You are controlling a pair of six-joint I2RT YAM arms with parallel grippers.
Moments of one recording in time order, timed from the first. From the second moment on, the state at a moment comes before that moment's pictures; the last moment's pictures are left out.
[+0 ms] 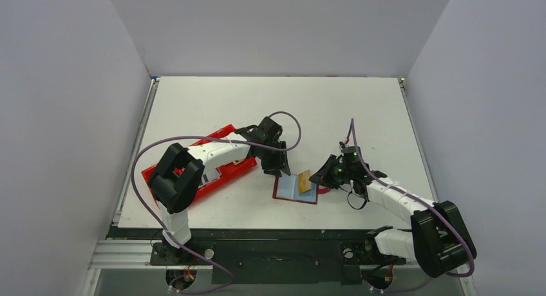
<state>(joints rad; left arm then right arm) -0.75 1.86 1.28 -0.51 0.25 -0.80 0.37 1.22 0.46 -0.06 -0.34 0.89</state>
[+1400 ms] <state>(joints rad) -0.59 1.74 0.90 0.44 0.76 -1.39 0.30 1.18 0.50 0.25 -0.57 1.21</state>
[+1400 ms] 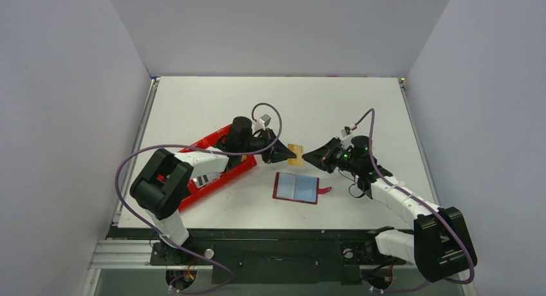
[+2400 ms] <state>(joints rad) -0.44 1.48 1.10 -0.45 0.31 -0.87 0.33 1.04 0.68 -0.41 -0.18 0.83</state>
